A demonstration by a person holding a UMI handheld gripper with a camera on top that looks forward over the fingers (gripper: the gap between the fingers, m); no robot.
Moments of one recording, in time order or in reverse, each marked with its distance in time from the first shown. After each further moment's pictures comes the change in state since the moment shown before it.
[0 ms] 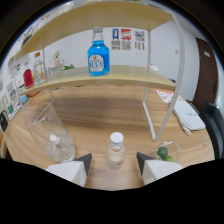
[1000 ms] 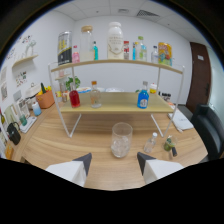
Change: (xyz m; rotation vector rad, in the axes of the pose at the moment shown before) arm -0.155 -0.046 -0.155 0.083 0.072 0.045
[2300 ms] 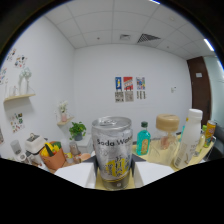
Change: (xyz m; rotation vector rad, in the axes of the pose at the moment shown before) arm -0.172 -0.333 0.082 0.373 0.020 0.066
